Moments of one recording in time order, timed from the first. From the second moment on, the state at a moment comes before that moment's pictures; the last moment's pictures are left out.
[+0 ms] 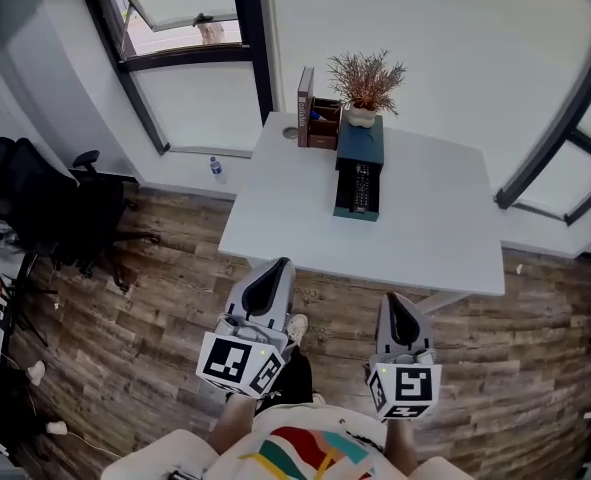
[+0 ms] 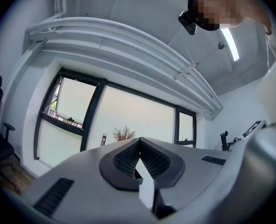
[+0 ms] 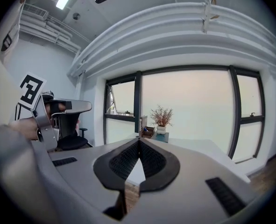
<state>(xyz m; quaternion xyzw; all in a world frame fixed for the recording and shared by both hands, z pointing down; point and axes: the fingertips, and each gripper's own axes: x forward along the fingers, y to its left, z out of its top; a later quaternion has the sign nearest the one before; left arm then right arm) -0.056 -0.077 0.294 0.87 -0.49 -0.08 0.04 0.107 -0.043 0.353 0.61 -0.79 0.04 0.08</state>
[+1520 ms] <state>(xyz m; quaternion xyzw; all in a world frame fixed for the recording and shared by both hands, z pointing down) -0.028 -0.442 0.325 0.89 -0.45 -0.02 0.07 0.131 -0.414 0.385 0.66 -0.73 0.16 0.07</state>
